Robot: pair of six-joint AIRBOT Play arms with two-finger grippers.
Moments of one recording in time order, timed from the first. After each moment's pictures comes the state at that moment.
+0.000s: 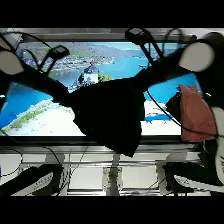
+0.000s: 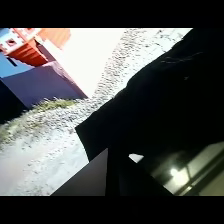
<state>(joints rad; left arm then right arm) -0.23 -1.16 1.44 1.41 -1.47 -1.09 0.50 -1.33 1.79 -1.47 1.49 1.35</state>
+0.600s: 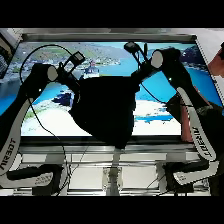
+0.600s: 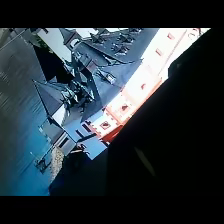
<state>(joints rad) -0.23 -1.39 1.36 1.55 -0.94 -0.87 0.37 -1.57 1.69 -1.49 1.28 1.25</state>
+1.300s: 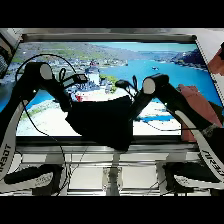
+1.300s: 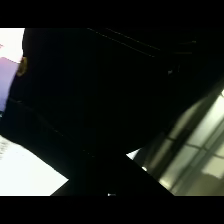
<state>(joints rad) -0.23 -1.34 1.35 1.41 -1.61 -0.64 0.57 -1.36 1.28 -1.28 1.46 1.34</state>
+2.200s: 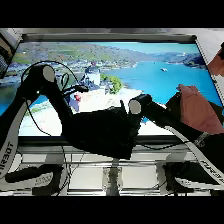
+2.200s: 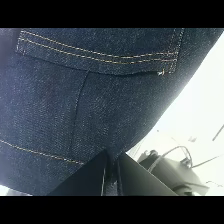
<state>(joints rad) -0.23 -1.35 1.32 1.30 -1.85 -0.77 0.73 -1.34 1.14 -1.16 1.56 1.49</state>
